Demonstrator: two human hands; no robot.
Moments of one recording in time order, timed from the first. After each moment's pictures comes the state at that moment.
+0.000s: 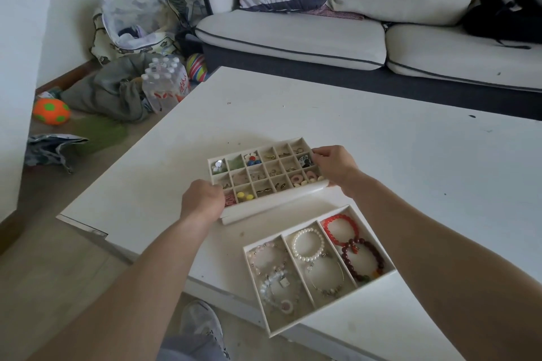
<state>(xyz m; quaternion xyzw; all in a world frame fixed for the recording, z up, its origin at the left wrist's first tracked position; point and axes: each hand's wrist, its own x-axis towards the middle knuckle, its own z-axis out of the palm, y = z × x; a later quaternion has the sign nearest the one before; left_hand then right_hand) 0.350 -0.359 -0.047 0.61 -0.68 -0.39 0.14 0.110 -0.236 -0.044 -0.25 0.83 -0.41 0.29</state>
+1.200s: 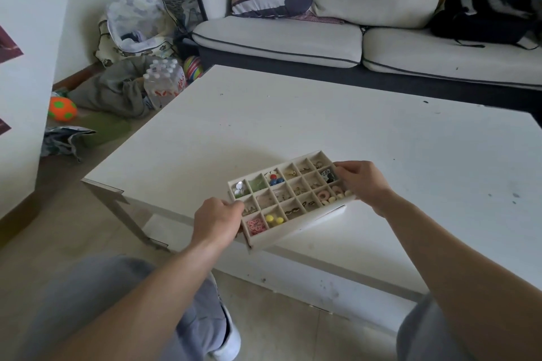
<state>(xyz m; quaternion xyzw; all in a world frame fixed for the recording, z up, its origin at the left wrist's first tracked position) 0.412 -0.195 -0.024 0.56 -0.69 -0.44 0.13 0.152 -0.050 -0.028 -0.28 0.82 -0.43 0.26</state>
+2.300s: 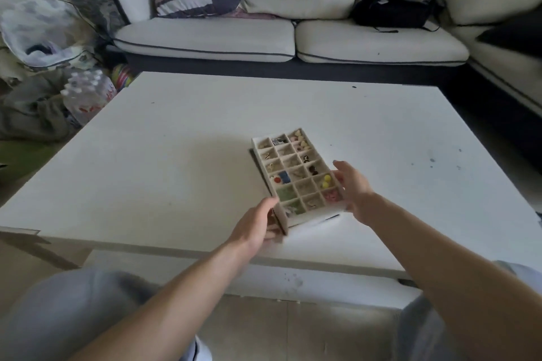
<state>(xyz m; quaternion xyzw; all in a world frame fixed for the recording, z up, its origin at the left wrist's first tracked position) 0.319 -0.092 -0.010 0.41 -0.64 -0.65 -0.05 0.135 0.033 -0.028 0.03 0.74 -0.57 0.35</state>
